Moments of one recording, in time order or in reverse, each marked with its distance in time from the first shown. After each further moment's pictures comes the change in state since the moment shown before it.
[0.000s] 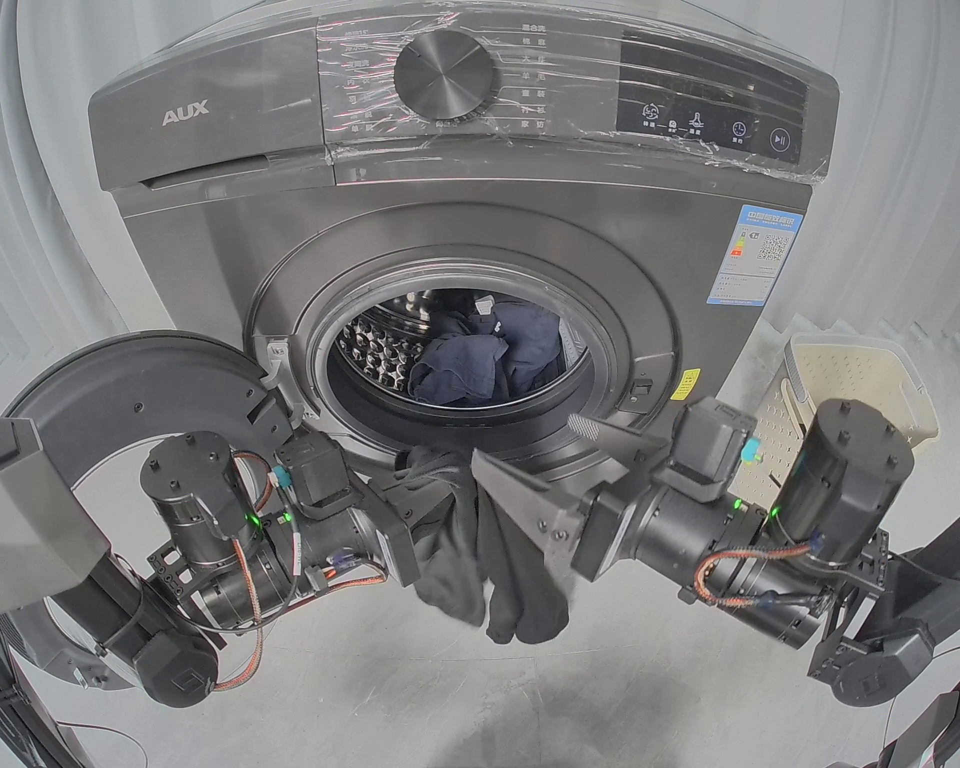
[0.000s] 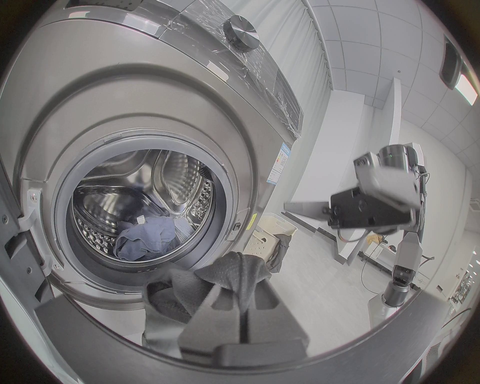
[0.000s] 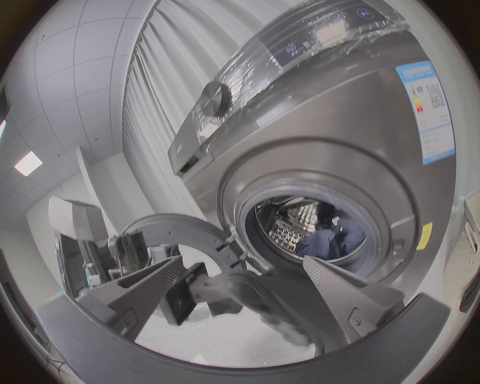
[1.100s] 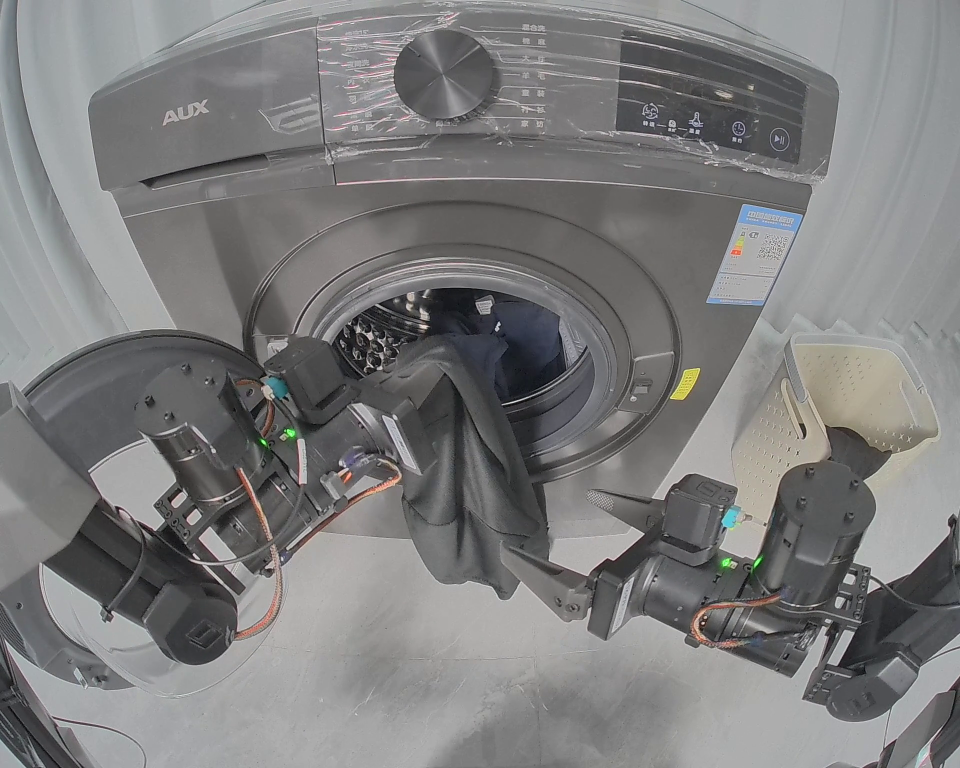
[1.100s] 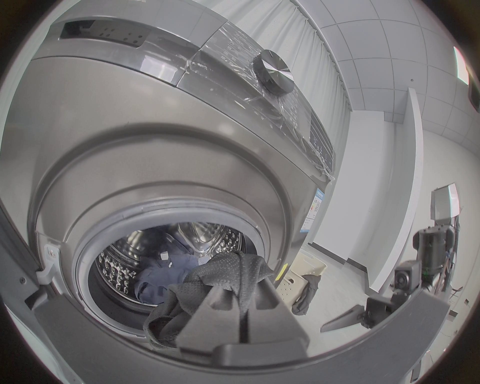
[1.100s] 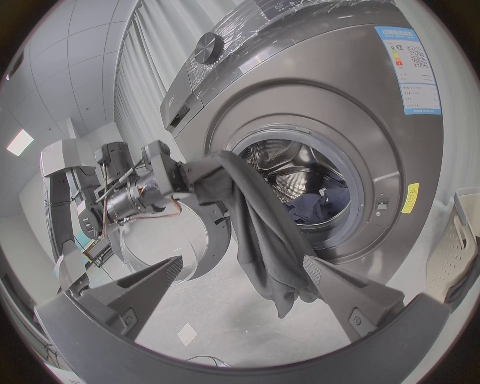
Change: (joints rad) left arm -0.011 -0.008 -0.207 0.031 0.221 -0.043; right arm -0.028 0.040 0.141 0.007 0.008 -0.053
